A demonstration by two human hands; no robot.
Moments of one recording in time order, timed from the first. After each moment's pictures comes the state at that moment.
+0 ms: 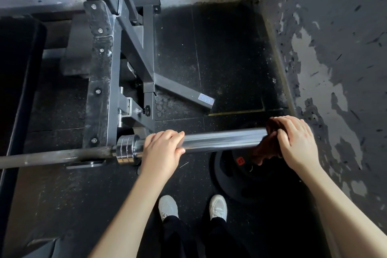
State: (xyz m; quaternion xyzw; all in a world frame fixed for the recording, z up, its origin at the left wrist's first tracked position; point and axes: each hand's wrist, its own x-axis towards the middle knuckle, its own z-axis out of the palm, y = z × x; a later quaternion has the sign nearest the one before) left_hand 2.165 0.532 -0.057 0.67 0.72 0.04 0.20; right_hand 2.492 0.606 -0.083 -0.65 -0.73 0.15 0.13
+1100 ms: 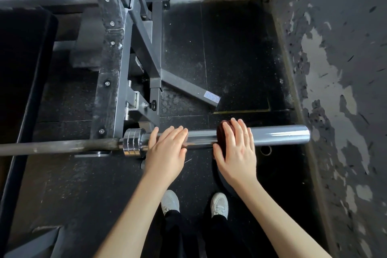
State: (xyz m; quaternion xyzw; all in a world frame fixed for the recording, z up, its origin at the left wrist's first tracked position) left_hand 2.166 0.512 -0.052 0.66 0.73 0.04 0.18; right_hand 2.351 0.541 -0.094 -0.61 -0.77 0.15 0.15
